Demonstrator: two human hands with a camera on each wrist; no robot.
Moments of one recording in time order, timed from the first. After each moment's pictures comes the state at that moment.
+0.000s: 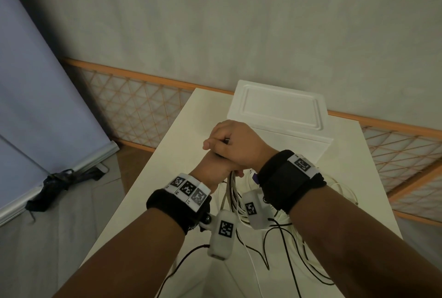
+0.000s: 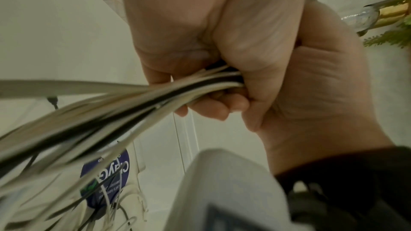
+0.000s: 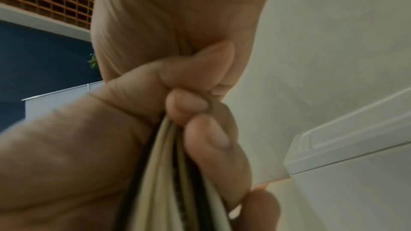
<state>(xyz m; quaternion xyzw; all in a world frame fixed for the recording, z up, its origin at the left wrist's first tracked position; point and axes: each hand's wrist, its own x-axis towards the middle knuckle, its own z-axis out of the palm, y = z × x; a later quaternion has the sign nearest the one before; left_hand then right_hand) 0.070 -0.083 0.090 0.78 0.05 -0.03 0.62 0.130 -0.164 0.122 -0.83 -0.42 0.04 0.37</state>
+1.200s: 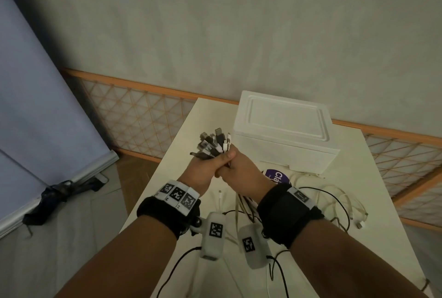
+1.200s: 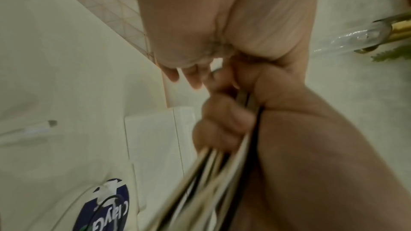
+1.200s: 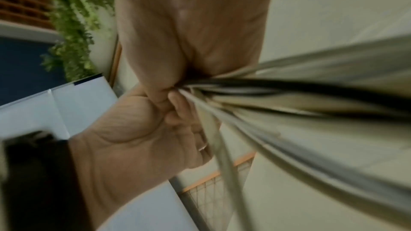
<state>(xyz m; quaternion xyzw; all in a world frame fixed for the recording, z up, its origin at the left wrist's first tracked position) 0.097 -0.025 0.070 0.57 0.08 0.02 0.82 0.112 -0.141 0.091 -0.80 -0.27 0.15 0.52</state>
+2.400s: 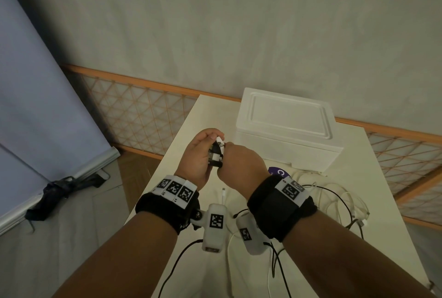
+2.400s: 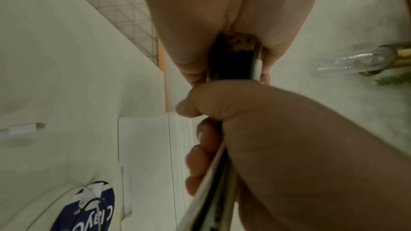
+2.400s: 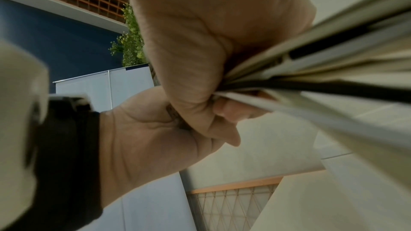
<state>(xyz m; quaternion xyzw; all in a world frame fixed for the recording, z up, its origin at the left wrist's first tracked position) 0.097 -0.014 0.087 0.52 0.07 0.06 0.85 0.106 -0.123 0.112 -0.97 -0.22 0.05 0.13</state>
